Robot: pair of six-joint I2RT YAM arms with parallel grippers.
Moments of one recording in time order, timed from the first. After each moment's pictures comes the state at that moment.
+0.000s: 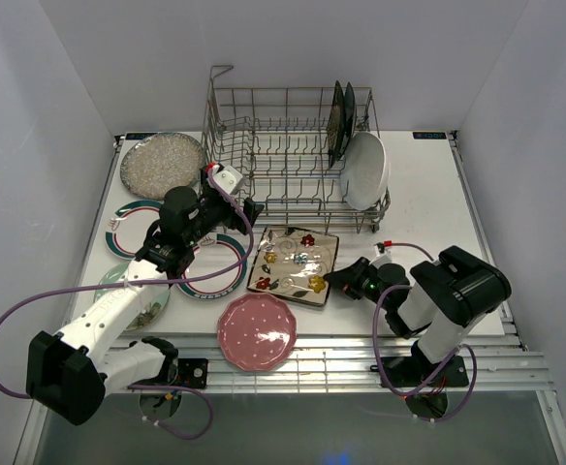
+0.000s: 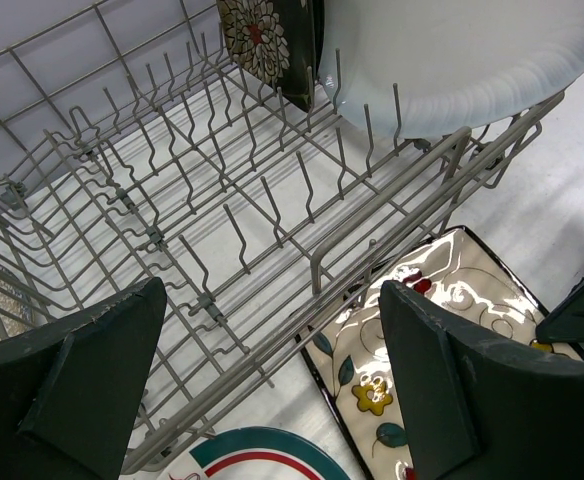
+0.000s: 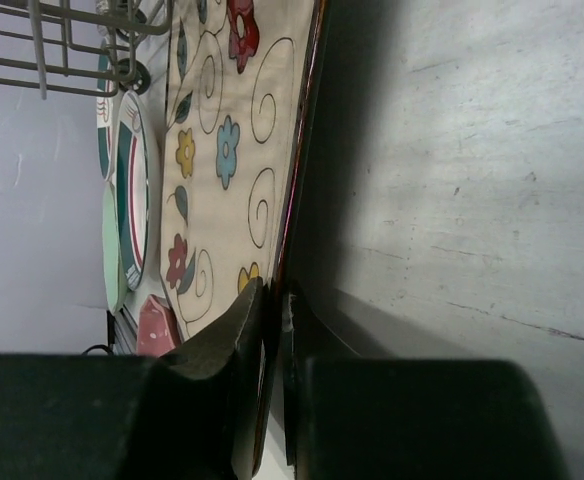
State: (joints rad) left arm -0.48 1.10 0.82 0.15 0.22 0.17; right arm 0.53 1.69 0.06 1.29 -0.22 1.06
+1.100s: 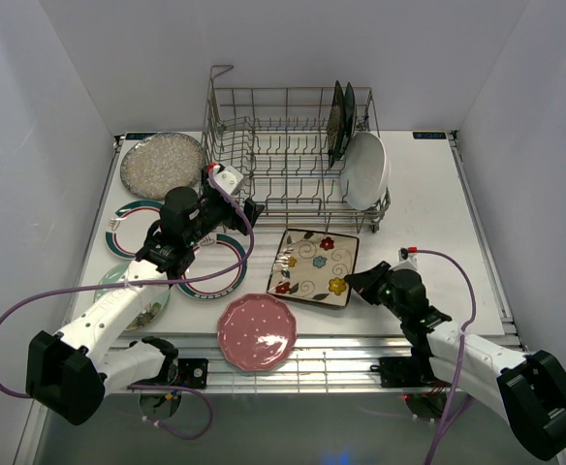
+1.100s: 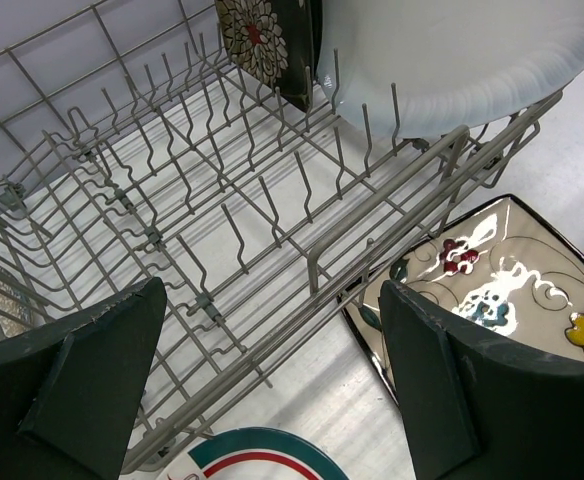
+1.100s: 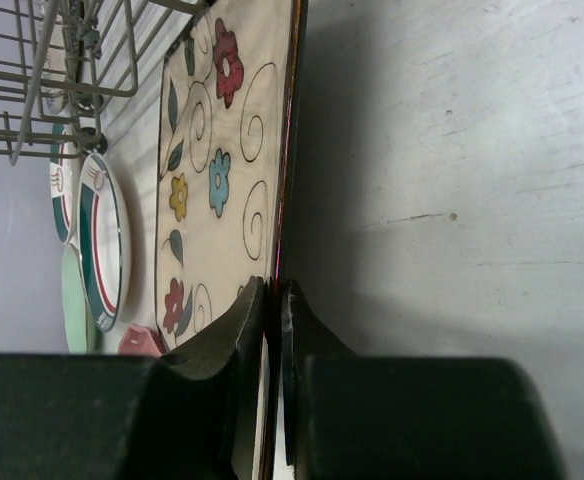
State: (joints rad) left arm -0.48 1.10 0.82 0.15 0.22 0.17; right arm 0.53 0.86 0.03 0.43 0.00 1.05
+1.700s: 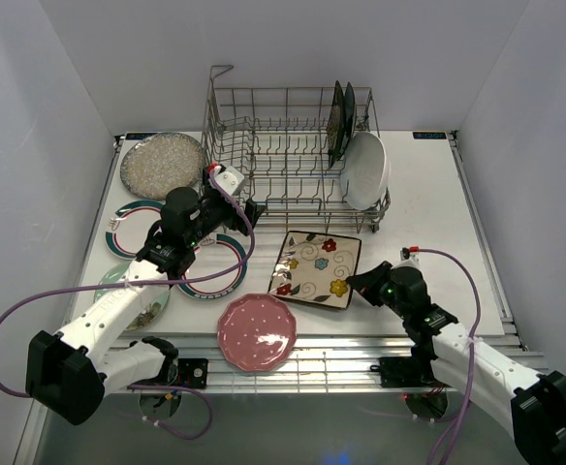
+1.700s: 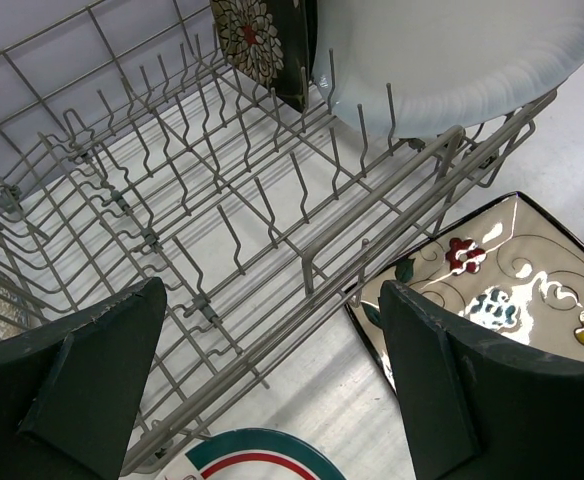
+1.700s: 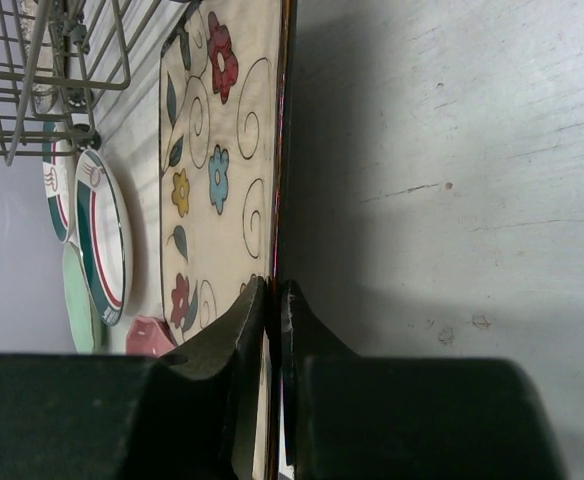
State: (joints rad) left arm -0.49 1.10 0.82 0.15 0.22 0.17; right arm 0.53 0.74 0.09 0.17 0.00 1.07
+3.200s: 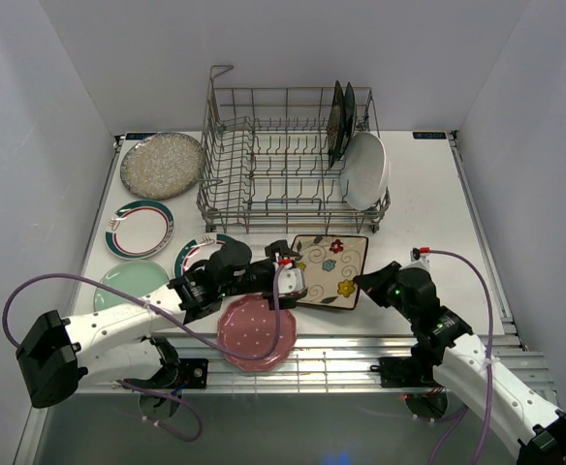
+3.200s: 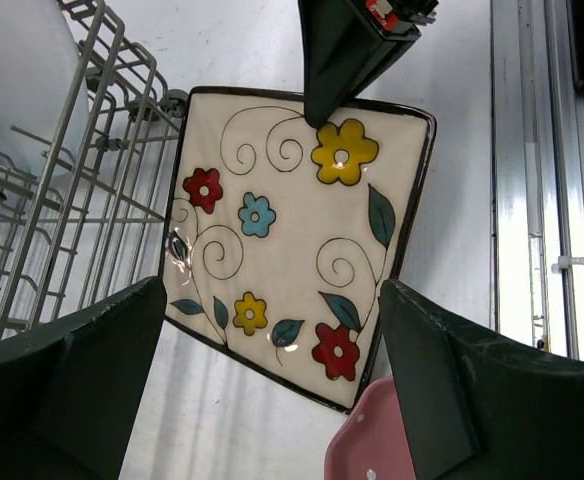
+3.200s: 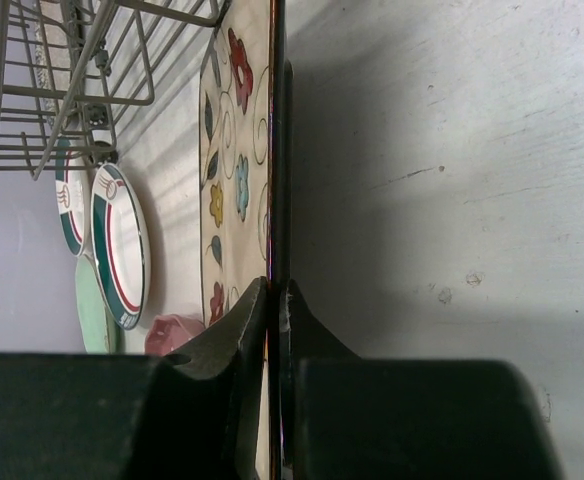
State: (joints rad) left arm -0.97 1.08 0.65 0.11 0.31 0.53; right arm 0.54 0.49 0.16 -0.14 0.06 1.10
